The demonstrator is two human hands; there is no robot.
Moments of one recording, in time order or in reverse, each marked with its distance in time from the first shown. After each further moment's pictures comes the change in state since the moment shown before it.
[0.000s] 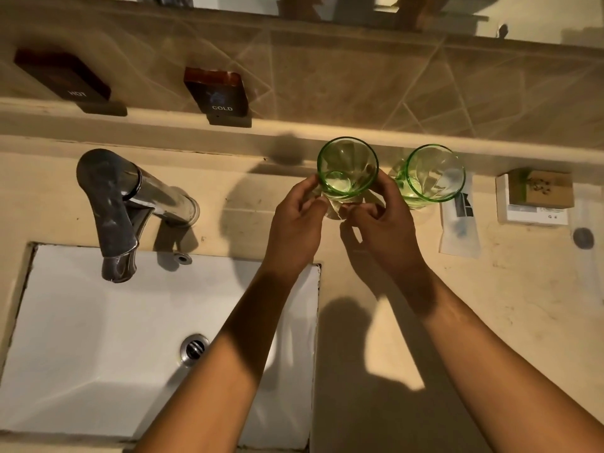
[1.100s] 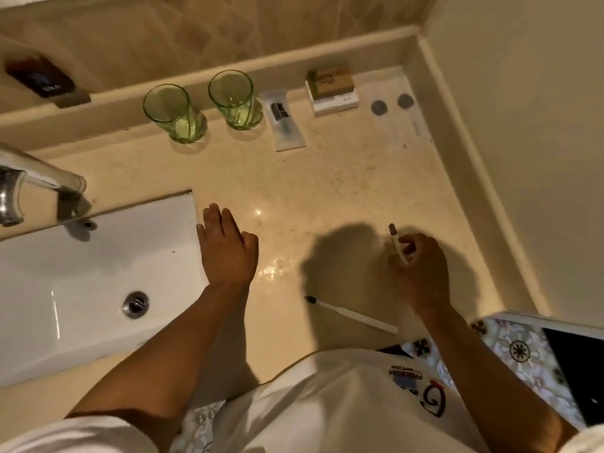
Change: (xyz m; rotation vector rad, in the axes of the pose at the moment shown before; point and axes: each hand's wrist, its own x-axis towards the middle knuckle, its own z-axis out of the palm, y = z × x) left_hand -0.171 -0.135 0.081 1.188 0.063 0.380; right_hand -0.256 0.168 -0.309 -0.739 0.467 0.076
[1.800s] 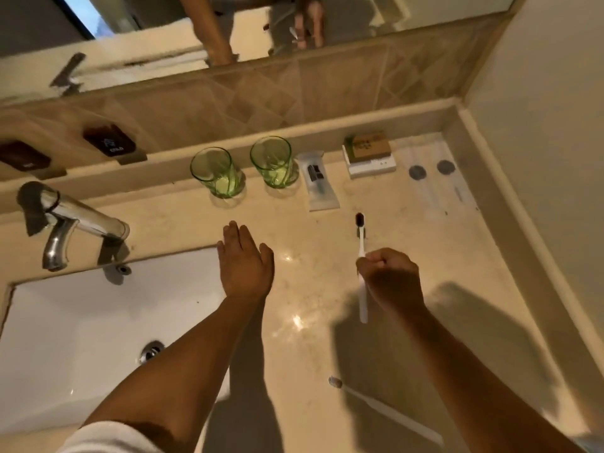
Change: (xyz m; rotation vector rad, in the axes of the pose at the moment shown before) left_hand 0.080 0.003 0.003 -0.063 0.173 -0.060; right_hand 0.069 -0.124 0.037 0.129 -0.081 -0.165
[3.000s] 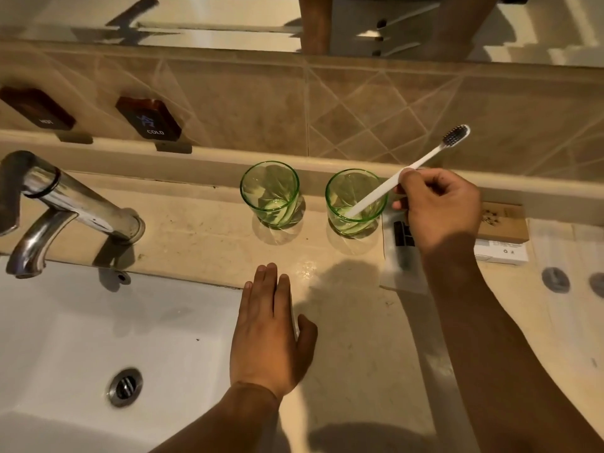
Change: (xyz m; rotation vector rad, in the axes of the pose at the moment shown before) left_hand 0.015 -0.009 0.007 0.055 0.005 -0.034; right_hand 0.194 -0.149 0.074 0.700 0.006 -0.065
